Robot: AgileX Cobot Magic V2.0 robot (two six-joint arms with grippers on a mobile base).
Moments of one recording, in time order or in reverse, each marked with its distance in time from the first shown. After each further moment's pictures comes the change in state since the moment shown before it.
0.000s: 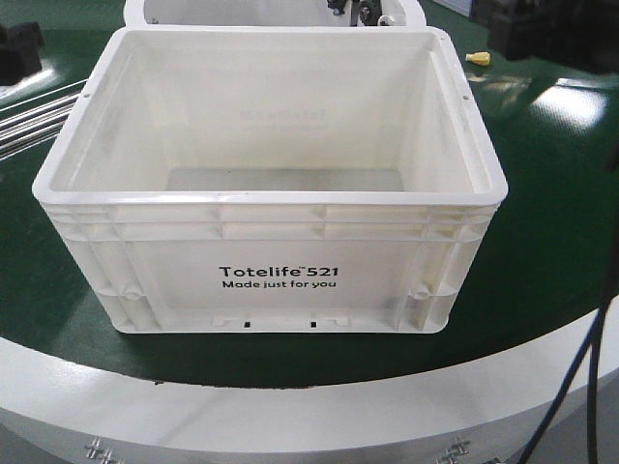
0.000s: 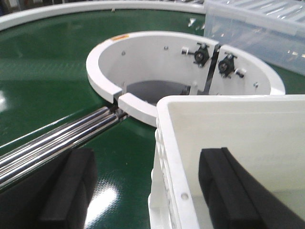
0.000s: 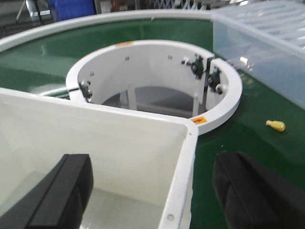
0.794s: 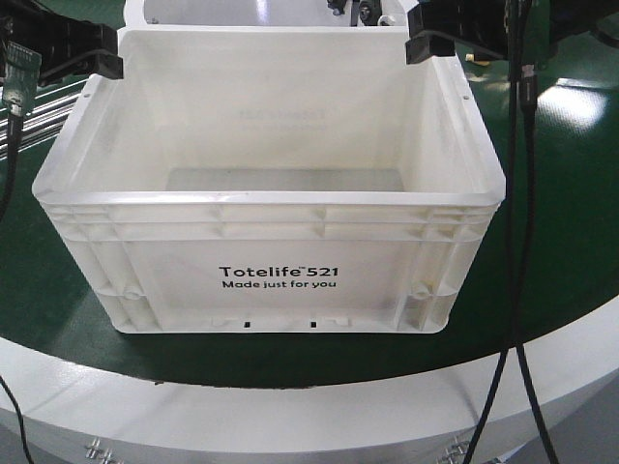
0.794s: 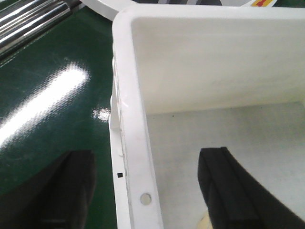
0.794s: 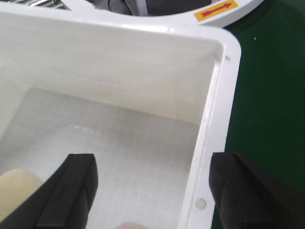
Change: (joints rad) left arm 0.000 0.371 -0.430 -0.264 0.545 0.168; right arm 0.000 0.393 -0.444 -0.002 0.542 0.107
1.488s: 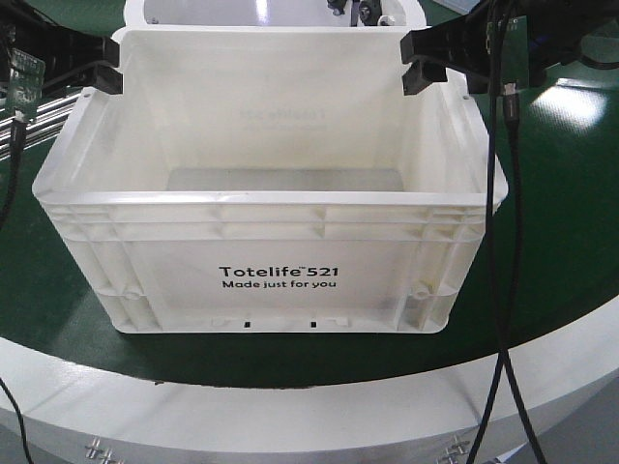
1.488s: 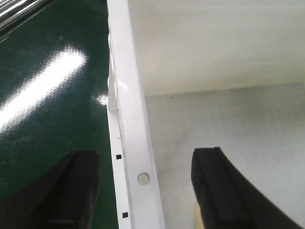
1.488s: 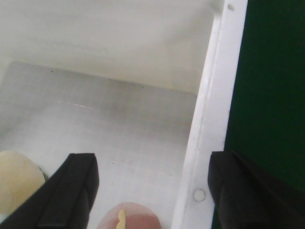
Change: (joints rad) left arm 0.000 0.008 -0.008 -0.003 0.065 0.002; right arm 0.000 0.071 -0.016 -0.008 0.067 0.047
